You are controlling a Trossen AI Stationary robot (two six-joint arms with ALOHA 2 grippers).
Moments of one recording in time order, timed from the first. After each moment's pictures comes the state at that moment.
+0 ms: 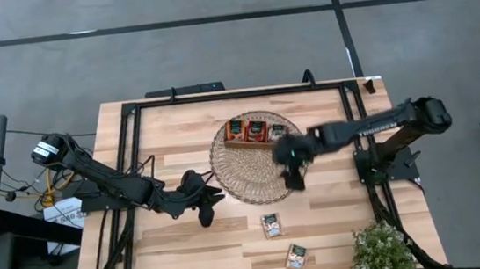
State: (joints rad) left arm -0.45 1.29 0.67 0.13 -0.58 -0.77; right arm 0.03 1.43 1.00 -0.58 -0.08 0.10
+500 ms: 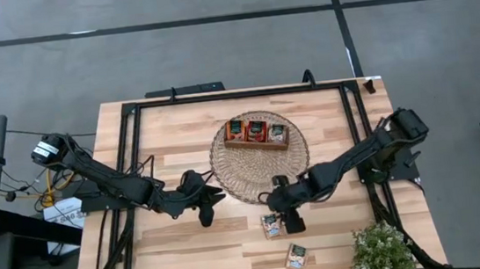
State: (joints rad) left arm -0.45 1.29 0.67 0.15 -0.58 -0.78; right arm 0.36 1.69 1.00 -0.32 0.00 0.18
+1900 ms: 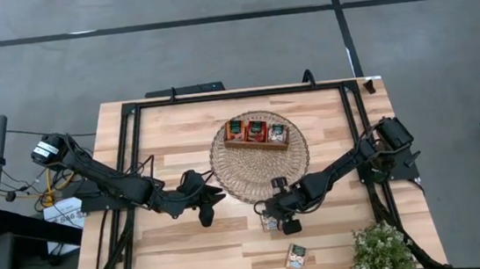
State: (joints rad) left arm -0.45 1.29 0.67 0.15 -0.58 -0.78; right arm 0.37 1.87 1.00 -0.33 0.13 0.15
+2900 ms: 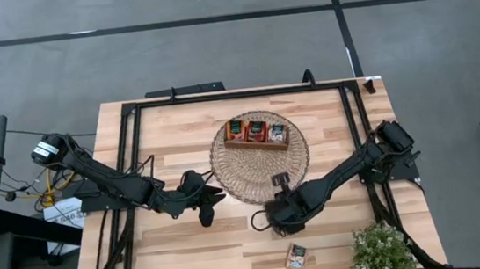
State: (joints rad) left arm -0.45 1.29 0.67 0.15 -0.58 -0.78; right arm 0.46 1.87 1.33 -0.84 0.37 0.14
